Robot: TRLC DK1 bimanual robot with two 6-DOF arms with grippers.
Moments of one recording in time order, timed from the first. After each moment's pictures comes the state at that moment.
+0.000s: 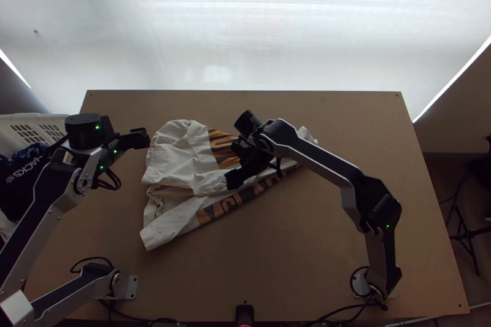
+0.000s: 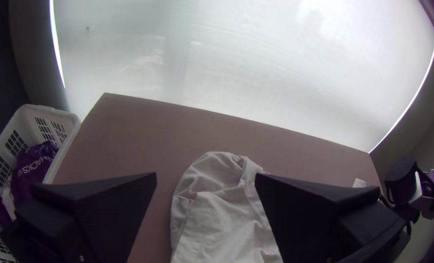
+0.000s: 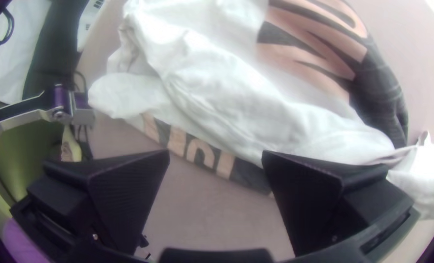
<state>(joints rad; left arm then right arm) -0.14 1.13 1.05 -0.49 -0.09 -0.31 0.79 2.07 1.78 -1.00 -0.44 0.07</state>
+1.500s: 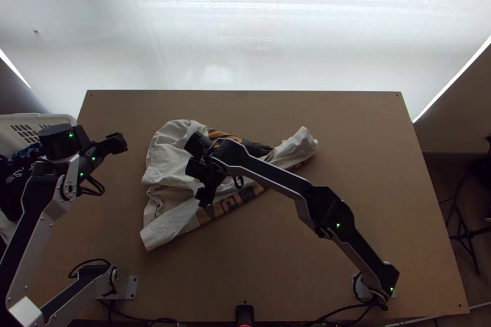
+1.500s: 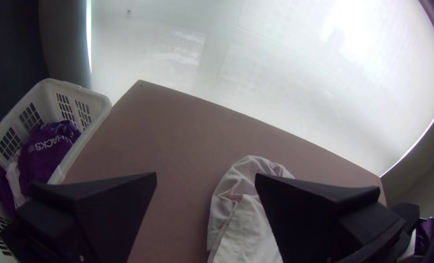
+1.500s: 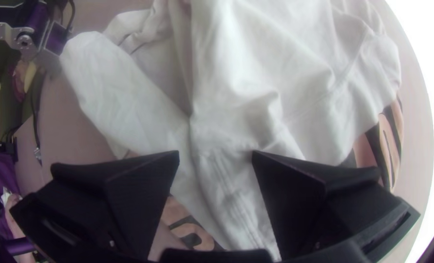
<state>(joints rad) 0.09 1.07 0.92 -0.43 0.01 -0.30 0.99 2.37 2.16 -0.99 -0.22 -0.30</state>
